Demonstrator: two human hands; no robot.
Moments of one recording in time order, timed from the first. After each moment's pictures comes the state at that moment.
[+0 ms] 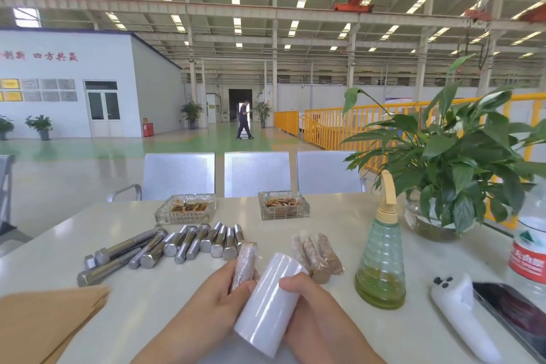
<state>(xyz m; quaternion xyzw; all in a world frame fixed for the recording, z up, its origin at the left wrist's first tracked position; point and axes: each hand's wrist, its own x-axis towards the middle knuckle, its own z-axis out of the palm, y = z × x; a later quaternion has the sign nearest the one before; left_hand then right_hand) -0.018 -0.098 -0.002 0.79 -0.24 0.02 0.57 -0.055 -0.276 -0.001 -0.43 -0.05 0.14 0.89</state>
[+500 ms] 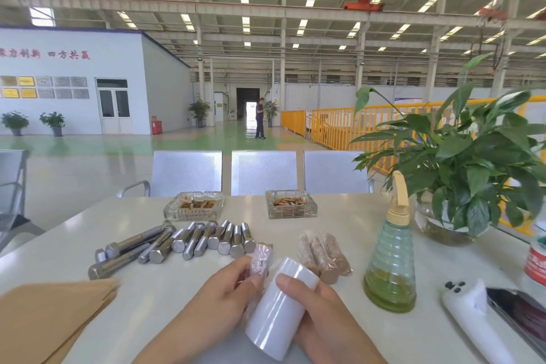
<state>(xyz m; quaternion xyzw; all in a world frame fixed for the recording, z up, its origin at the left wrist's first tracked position) -0.007 -0.096 -0.009 0.77 -0.23 0.01 0.59 -0.045 -0.278 -0.008 -0.47 -0.08 0.10 0.88</state>
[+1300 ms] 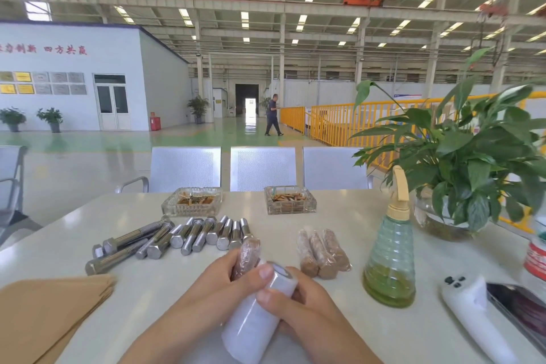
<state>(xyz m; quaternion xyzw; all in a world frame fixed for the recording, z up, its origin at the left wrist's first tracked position) -0.027 -0.094 0.014 0.73 -0.24 -0.08 0.64 -0.053 -0.280 -0.013 -0.63 -0.16 0.08 0.76</state>
